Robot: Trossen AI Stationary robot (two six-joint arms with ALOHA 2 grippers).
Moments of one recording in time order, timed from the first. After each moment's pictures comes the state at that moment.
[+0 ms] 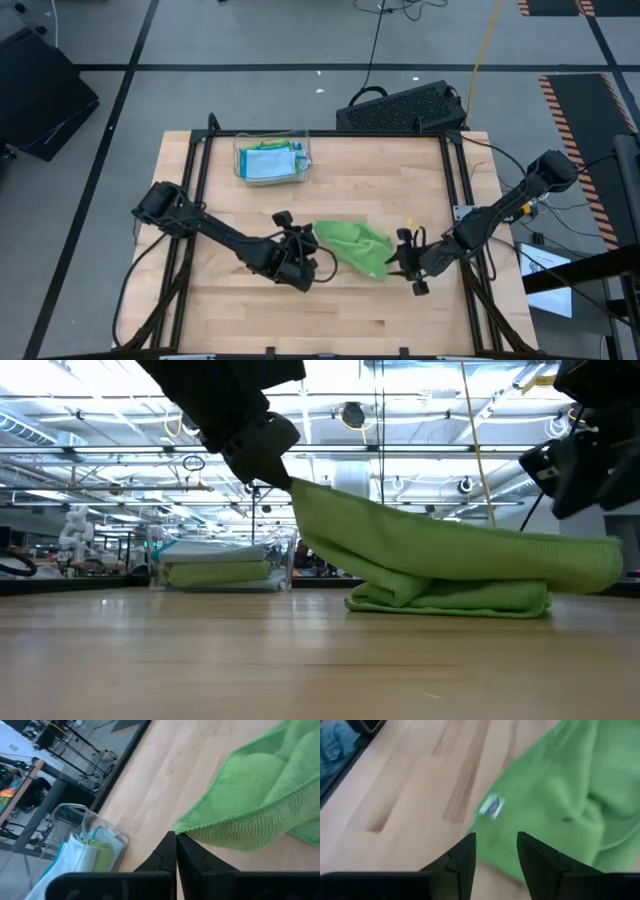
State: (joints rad) left arm -0.42 1.86 1.27 -0.59 -1.01 -0.46; right arm 0.61 1.13 0.44 -0.08 0.27 0.32
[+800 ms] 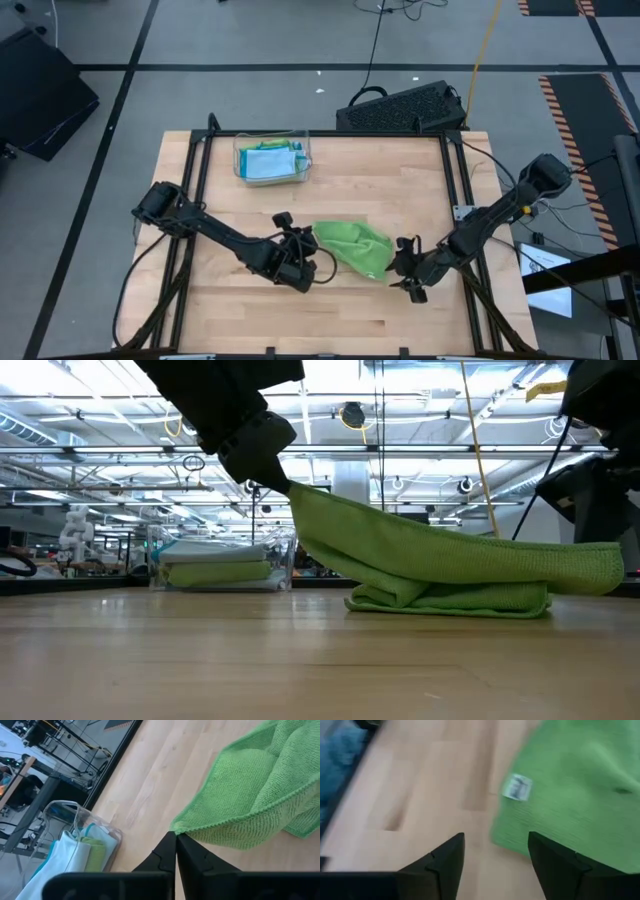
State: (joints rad) left arm -0.42 1.86 1.27 -0.60 -0.97 -0.47; right arm 0.66 1.26 0.44 0.00 0.23 0.49
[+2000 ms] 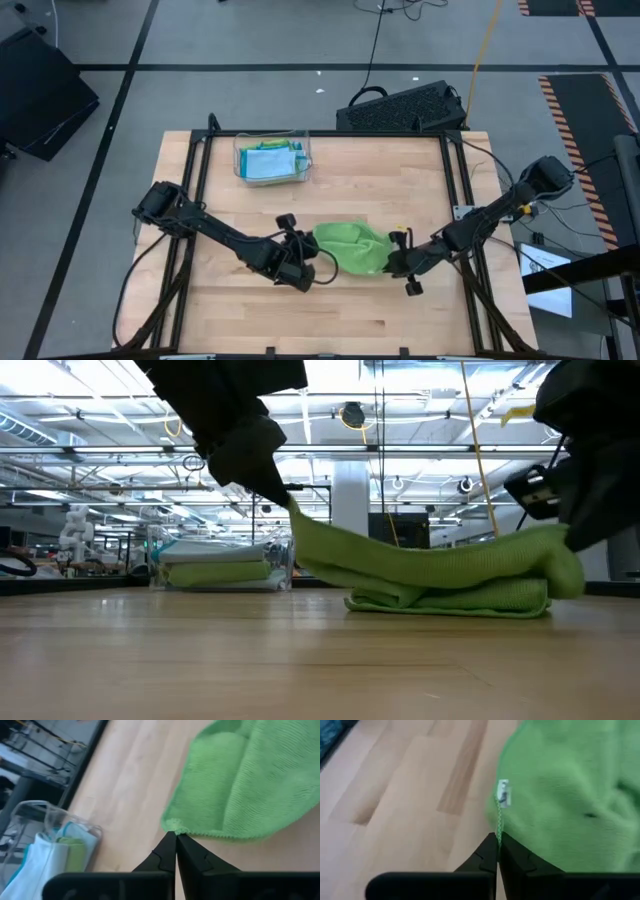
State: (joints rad) left arm -0.41 1.86 1.27 -0.59 -0.85 -0.42; right arm 0.54 1.27 0.44 0.01 0.18 0.27
